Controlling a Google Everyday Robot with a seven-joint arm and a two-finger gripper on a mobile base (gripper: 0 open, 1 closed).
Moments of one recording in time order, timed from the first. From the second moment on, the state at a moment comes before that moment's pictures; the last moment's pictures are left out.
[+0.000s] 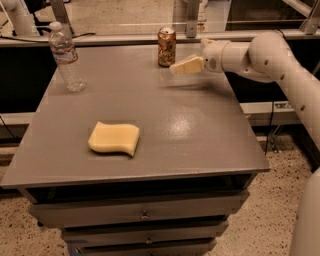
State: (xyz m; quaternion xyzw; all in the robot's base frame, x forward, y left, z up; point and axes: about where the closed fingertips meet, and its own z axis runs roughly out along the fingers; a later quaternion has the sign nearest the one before) arm 0.801 -0.104 0.883 -0.37 0.70 0.21 0.57
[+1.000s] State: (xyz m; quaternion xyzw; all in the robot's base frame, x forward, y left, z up) arm 0.870 -0.055 0.876 -0.37 0.68 0.24 0.59
